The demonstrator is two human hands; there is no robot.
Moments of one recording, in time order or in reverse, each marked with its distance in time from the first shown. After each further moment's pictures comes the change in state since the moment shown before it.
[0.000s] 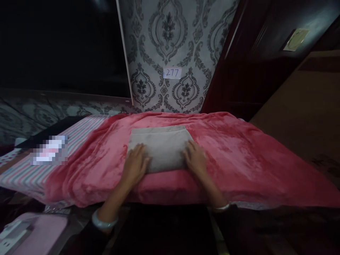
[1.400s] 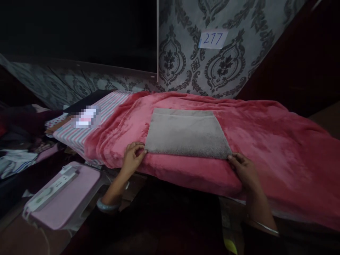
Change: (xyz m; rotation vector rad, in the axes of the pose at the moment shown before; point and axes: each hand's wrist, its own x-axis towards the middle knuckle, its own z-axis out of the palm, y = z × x) left_hand -0.078 -0.051 -0.016 -0.357 0.074 -0.405; right_hand -0.052 0.068 -0.039 0.697 -0.166 0.532
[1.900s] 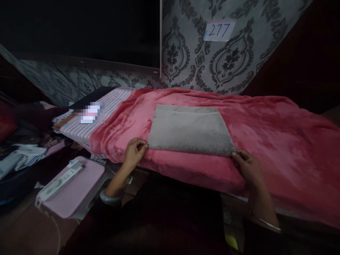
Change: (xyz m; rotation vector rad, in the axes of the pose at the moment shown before) left_hand 0.006 -0.001 -0.003 0.043 0.022 0.037; right_hand 0.000 0.000 -0.002 -0.049 -0.005 -0.013
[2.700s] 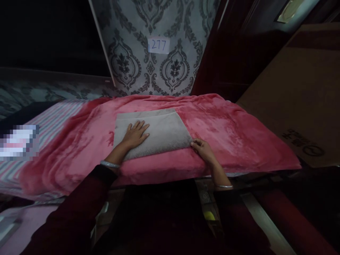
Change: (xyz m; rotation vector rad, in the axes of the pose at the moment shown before) left_hand 0.127 0.078 0.099 0.574 -0.565 0.424; right_hand 0.015 0.000 0.002 0.119 -0.074 -0.038
